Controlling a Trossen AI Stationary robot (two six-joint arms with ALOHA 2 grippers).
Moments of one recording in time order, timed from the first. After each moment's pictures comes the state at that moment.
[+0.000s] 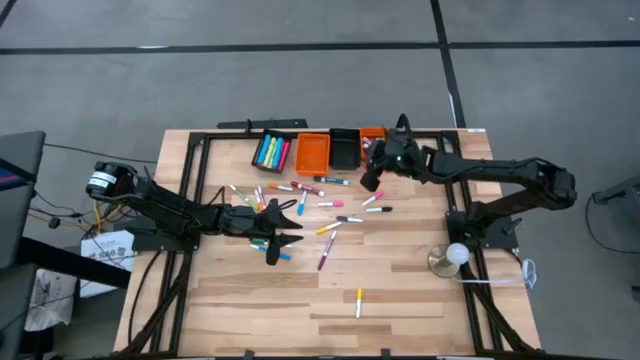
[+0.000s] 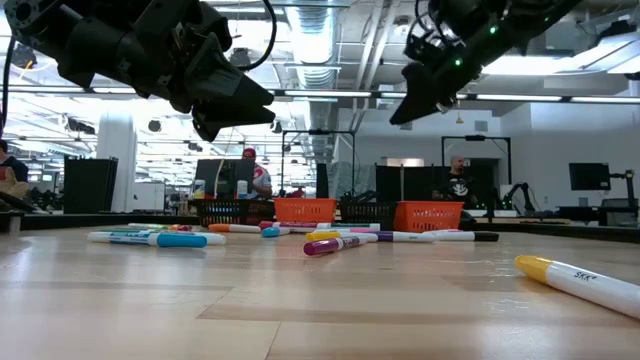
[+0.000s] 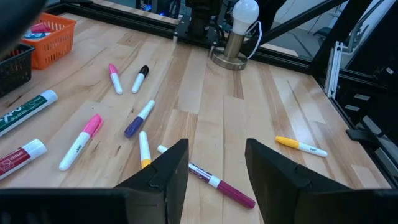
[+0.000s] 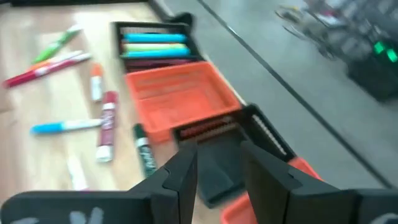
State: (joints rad) left arm -0.21 1.37 0.43 0.65 -0.19 -0.25; right arm -0.33 1.26 0.82 -0.11 0.26 -0.15
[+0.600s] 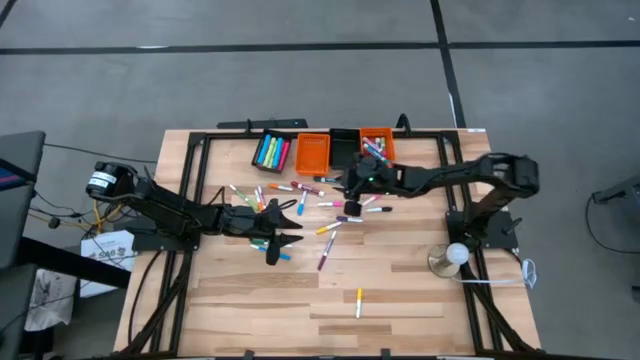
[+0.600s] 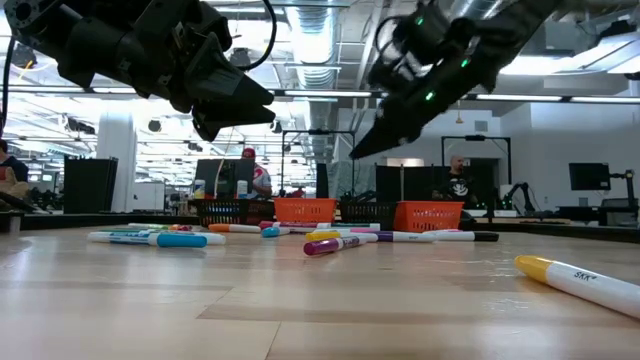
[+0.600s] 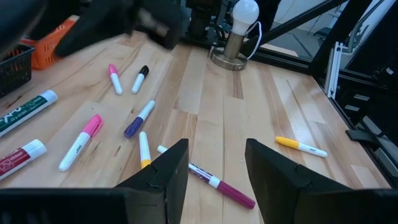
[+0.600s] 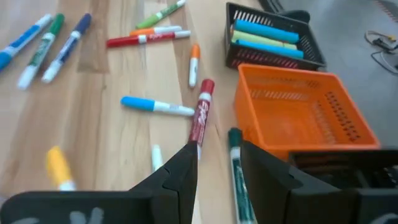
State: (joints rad) left arm -0.21 1.37 0.43 0.65 -0.19 -0.25; right arm -0.21 1.59 0.82 0.17 0.07 -0.26
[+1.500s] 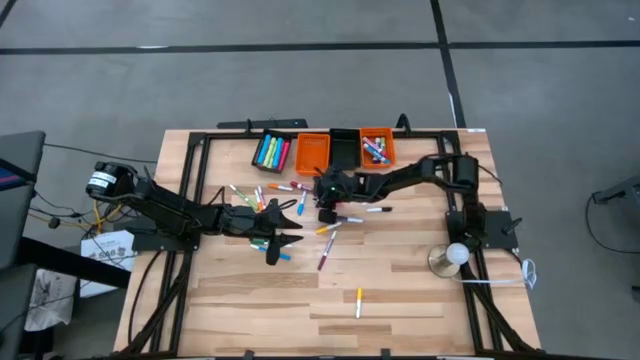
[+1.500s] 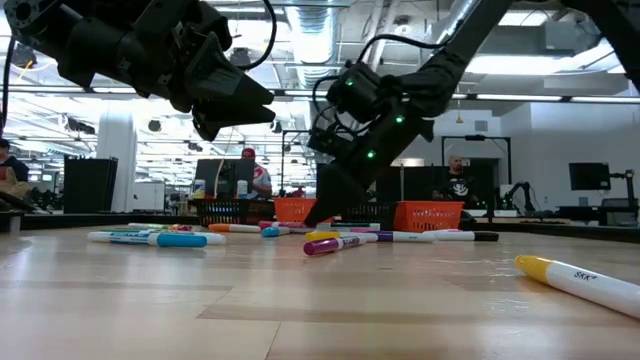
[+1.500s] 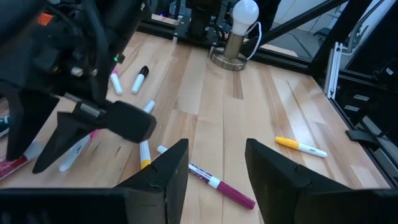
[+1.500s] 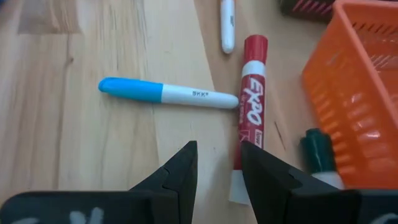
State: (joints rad) left arm -0.21 1.37 0.43 0.65 -0.19 -0.25; right arm -0.19 2.03 1.11 0.14 0.07 -0.18
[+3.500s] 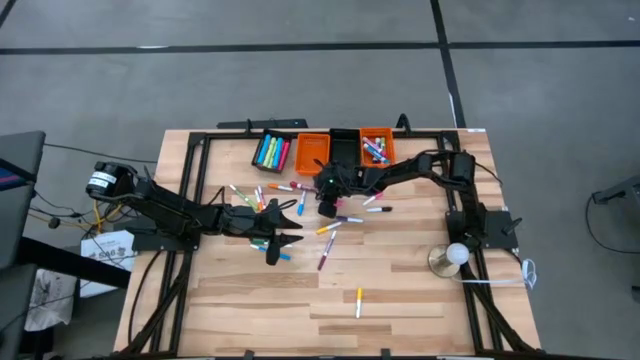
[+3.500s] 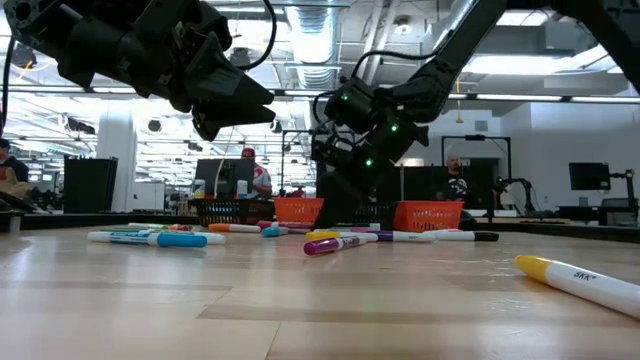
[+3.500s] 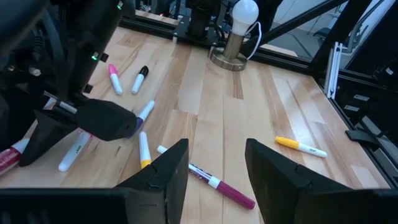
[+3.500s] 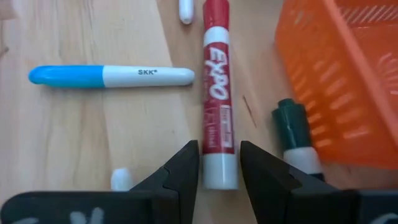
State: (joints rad) left arm -0.21 1.37 0.43 0.65 -0.19 -0.25; right arm -0.25 2.06 1.14 0.06 0.05 -0.12
